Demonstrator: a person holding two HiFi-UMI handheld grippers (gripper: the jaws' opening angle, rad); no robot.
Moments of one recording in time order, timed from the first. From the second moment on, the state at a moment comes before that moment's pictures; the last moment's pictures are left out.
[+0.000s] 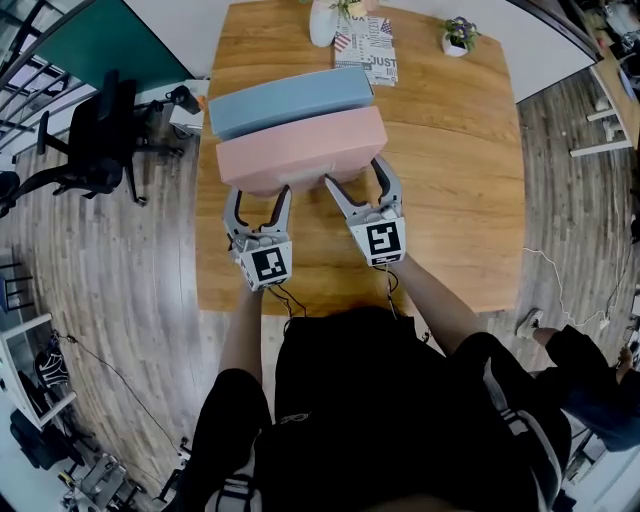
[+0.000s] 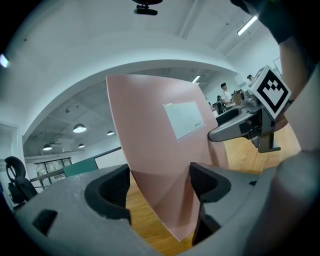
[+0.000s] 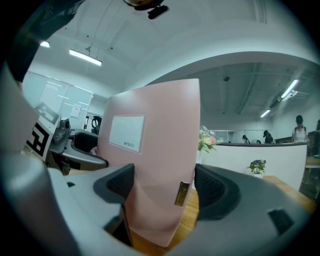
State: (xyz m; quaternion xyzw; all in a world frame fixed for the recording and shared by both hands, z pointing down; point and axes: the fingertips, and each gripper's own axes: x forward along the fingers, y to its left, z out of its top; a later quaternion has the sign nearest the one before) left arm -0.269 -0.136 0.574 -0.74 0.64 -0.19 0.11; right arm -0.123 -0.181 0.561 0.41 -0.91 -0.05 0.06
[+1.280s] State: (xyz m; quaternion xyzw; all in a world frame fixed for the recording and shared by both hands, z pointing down) left arm -0.272 -0.131 0.583 -0.75 0.64 -0.17 0.05; right arm -0.126 -0.185 0.568 0.41 -0.91 -0.01 0.07
